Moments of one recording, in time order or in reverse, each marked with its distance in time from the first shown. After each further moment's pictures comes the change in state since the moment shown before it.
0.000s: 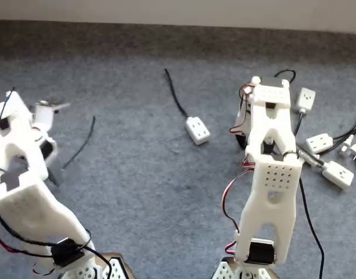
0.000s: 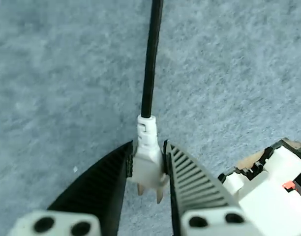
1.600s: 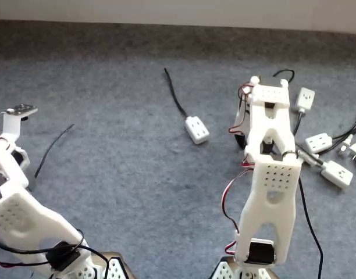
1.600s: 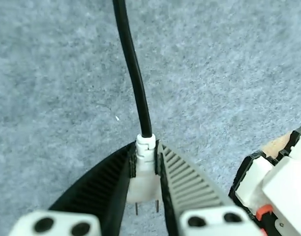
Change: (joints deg) left arm -13.0 -6.7 -2.3 1.1 -10.0; right arm -0.3 0.3 -0.1 0.0 0.0
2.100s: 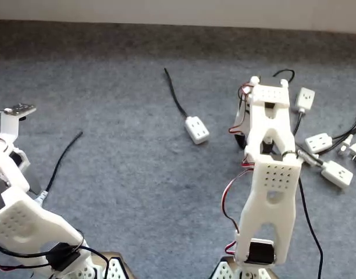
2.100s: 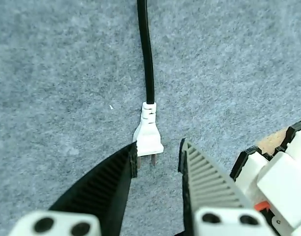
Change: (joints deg) left arm -0.6 -4.0 3.3 0.0 -0.7; right arm 0.0 0.1 0.0 0.0 0.0
